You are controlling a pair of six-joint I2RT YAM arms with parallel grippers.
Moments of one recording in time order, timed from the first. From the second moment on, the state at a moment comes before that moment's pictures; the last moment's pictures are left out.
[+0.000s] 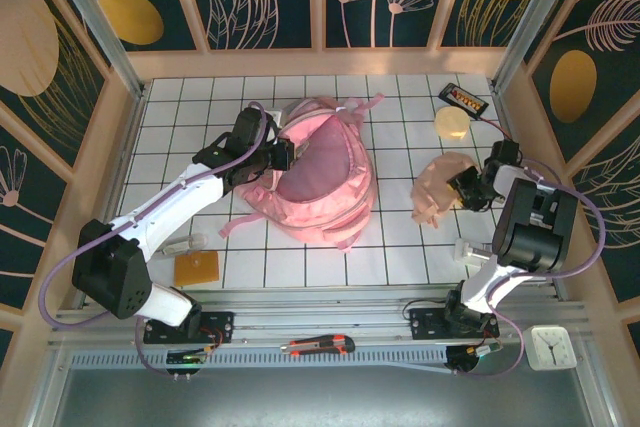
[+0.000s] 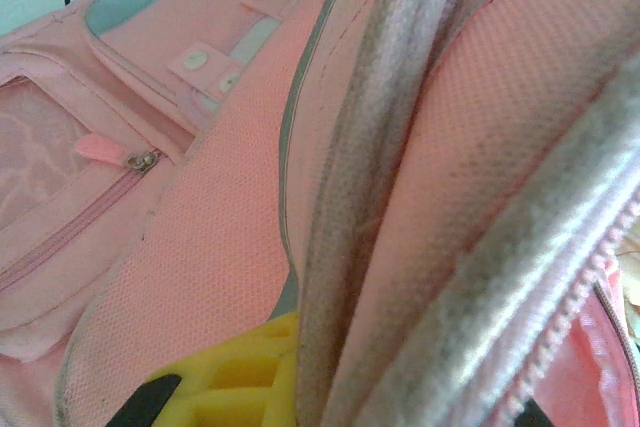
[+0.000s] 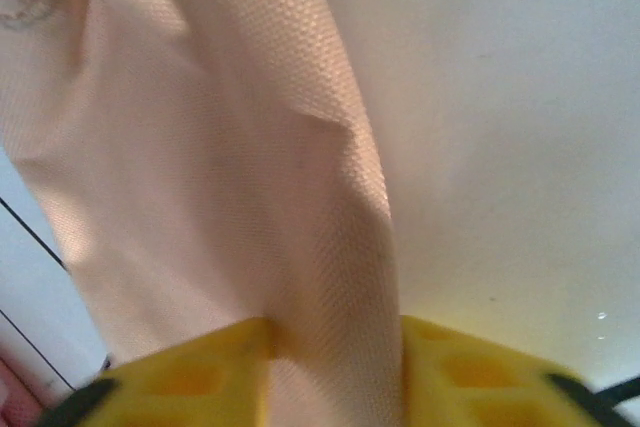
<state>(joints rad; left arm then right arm) -0.55 1.47 1.17 -0.40 0.04 -0.42 -0.30 1.68 0.90 -0.44 -0.37 0.65</state>
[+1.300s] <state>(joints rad) -0.56 1.47 1.17 -0.37 0.10 -0.47 0.39 1.77 1.32 -0.58 -0.65 0.92</state>
